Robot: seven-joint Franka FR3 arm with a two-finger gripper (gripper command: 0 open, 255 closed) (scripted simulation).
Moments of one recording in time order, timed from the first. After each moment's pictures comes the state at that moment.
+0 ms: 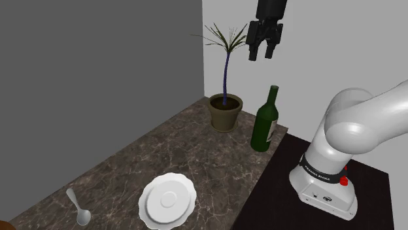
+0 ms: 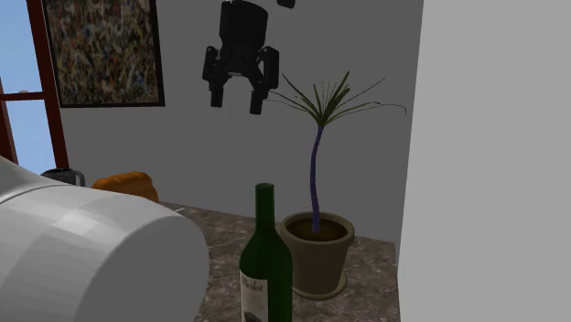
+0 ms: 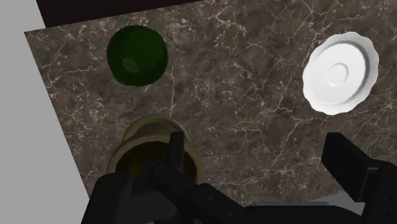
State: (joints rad) arm 0.02 -0.82 -0.06 -2.33 0.10 1.47 0.17
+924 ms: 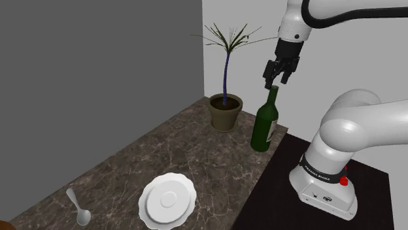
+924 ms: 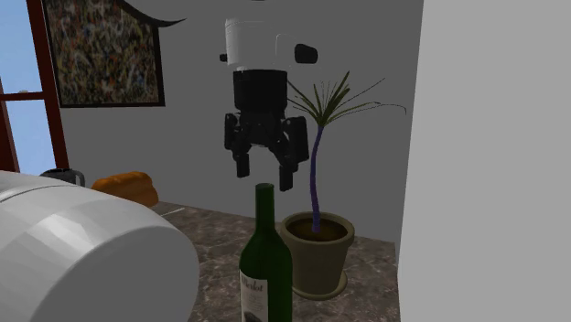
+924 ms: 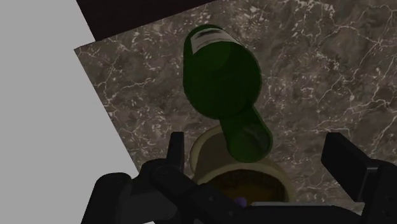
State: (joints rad) arm -0.12 -1.13 -0.12 -2.77 -0.08 1.69 0.15
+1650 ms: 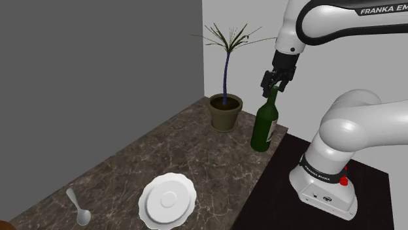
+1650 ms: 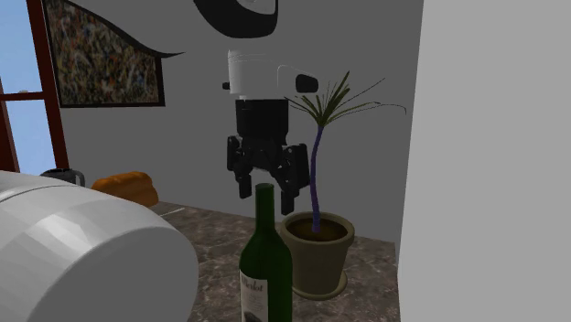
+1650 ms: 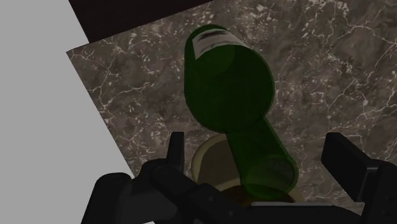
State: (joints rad) arm -0.13 -1.14 -0.13 -2.86 -0.09 1.78 0.14
